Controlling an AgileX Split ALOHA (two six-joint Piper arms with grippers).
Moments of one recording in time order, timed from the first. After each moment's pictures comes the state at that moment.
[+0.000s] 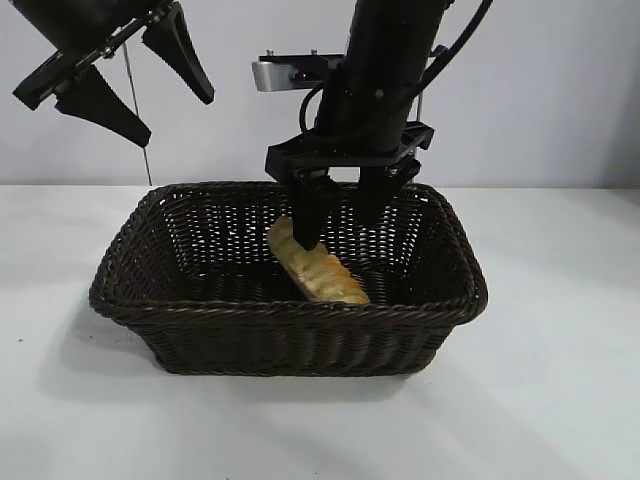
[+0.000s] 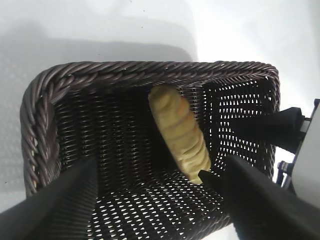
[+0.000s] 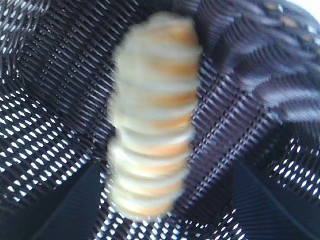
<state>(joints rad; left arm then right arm) -0.21 1.89 -1.57 -0.61 1.03 0.07 0.54 2.06 -1.70 0.13 1.06 -0.17</state>
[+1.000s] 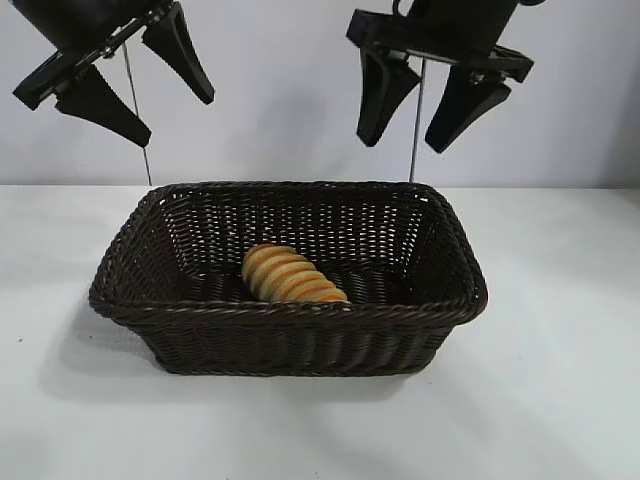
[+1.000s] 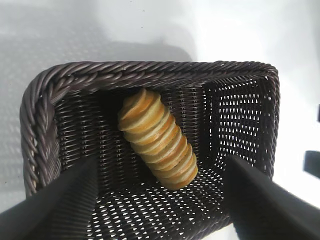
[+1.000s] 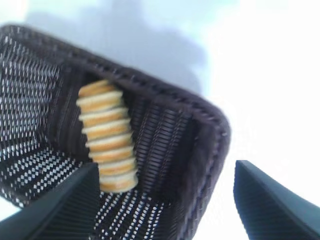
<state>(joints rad) -0.21 1.89 -1.57 -0.61 1.03 0.07 0.24 1.93 -1.89 0.25 1.23 -0.12</state>
